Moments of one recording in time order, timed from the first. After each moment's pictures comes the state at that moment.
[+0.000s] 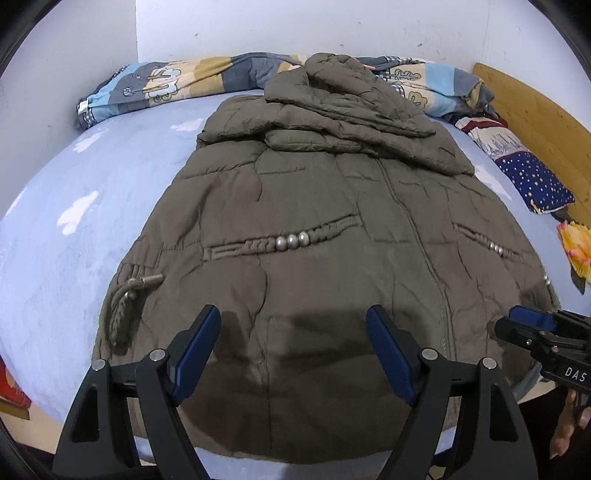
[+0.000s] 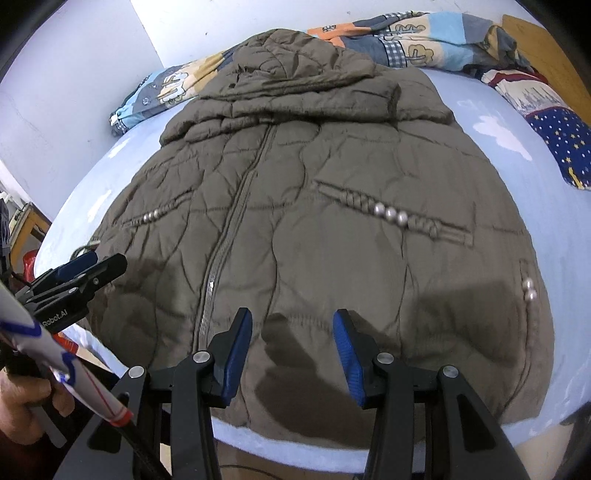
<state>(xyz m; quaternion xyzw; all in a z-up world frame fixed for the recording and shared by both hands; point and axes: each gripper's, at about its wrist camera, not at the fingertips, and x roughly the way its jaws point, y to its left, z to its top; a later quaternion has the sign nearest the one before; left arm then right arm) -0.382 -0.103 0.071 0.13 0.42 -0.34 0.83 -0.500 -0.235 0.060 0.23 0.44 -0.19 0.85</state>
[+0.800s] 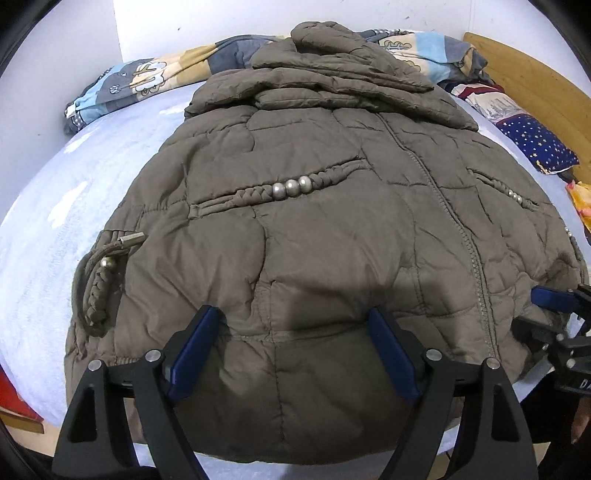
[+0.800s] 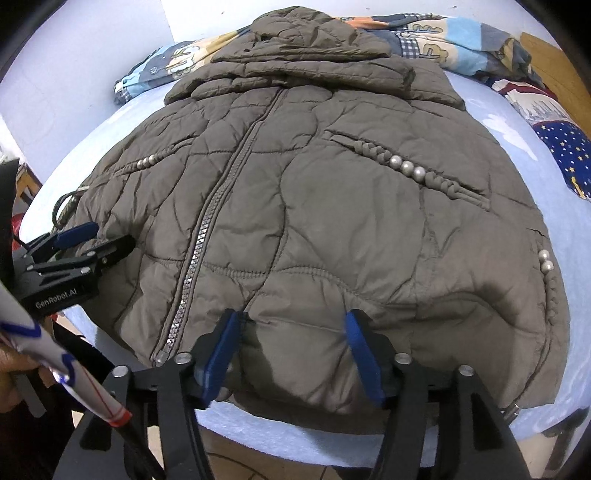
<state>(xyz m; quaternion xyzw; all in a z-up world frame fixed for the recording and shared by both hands) -0.386 -0.105 0.033 0.17 0.42 -0.35 0.82 -0.501 -0.211 0.028 0.18 0.47 -0.19 0.84</state>
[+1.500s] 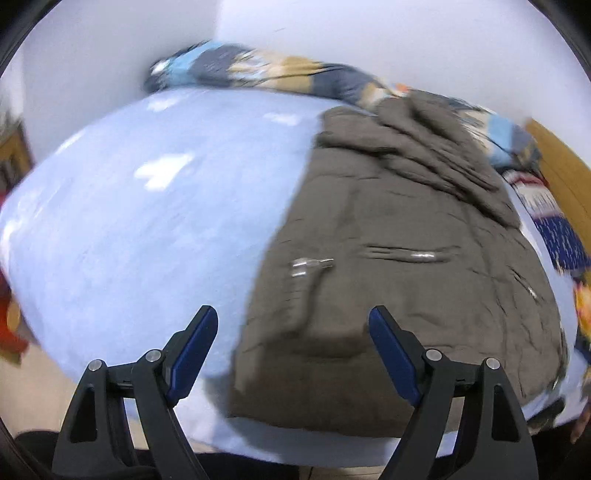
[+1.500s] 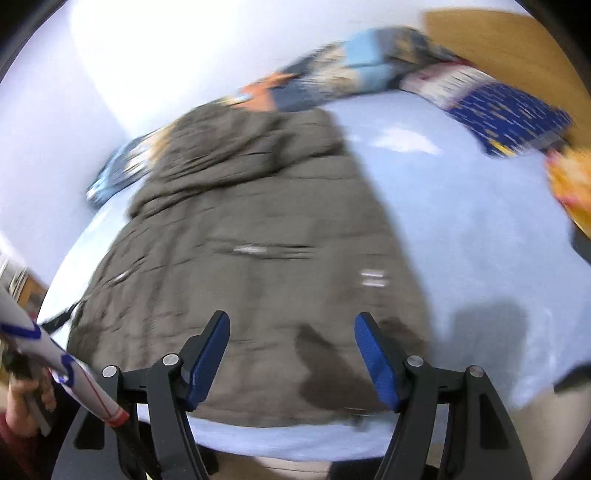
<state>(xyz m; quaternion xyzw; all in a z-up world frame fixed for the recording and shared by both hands) -0.322 0.009 0.070 0.02 0.45 -0.25 0.86 -0.624 -0.302 0.082 0.29 0.34 -0.29 0.85</state>
